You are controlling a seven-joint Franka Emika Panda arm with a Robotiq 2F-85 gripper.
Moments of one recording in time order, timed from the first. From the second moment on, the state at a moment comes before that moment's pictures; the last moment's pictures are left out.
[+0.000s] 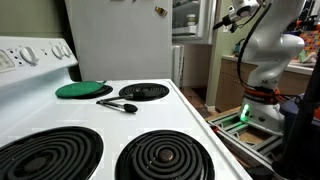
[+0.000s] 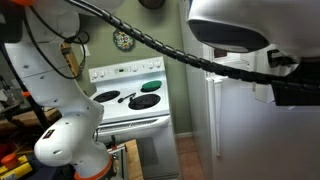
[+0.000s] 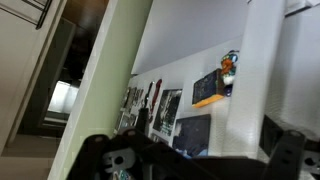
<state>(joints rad) -0.29 -0.09 -0.36 -2.02 1.27 2.22 -2.04</state>
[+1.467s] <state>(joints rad) -0.41 -0.05 -0.46 -1.89 1.15 1.88 -2.05</state>
